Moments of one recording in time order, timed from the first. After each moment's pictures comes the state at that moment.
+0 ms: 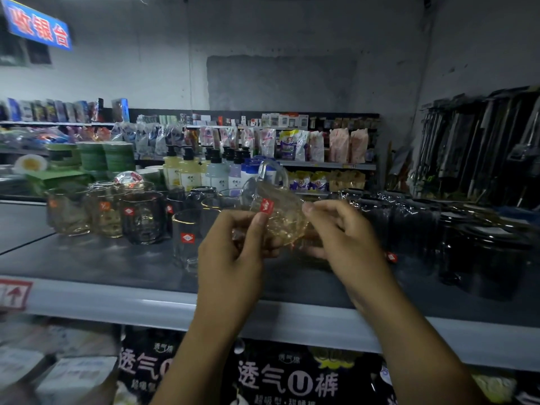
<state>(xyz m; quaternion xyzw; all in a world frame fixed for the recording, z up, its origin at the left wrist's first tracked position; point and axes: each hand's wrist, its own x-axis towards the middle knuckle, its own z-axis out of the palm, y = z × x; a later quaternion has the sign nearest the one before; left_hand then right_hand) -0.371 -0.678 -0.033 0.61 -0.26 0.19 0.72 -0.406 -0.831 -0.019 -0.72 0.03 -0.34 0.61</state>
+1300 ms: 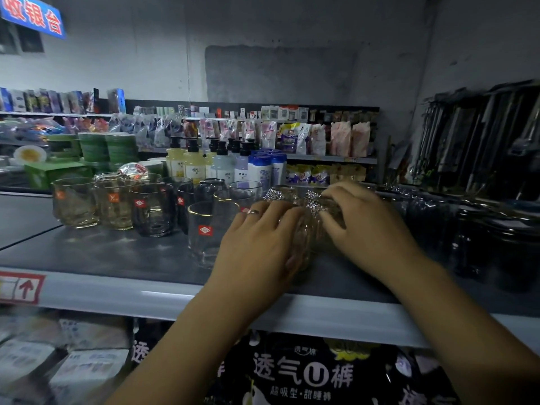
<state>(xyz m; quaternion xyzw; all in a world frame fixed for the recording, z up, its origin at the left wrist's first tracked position) -0.342 -0.663 -0.028 0.84 -0.42 0.33 0.12 -0.393 -0.852 -0.003 -0.92 0.03 -0.39 0.03</state>
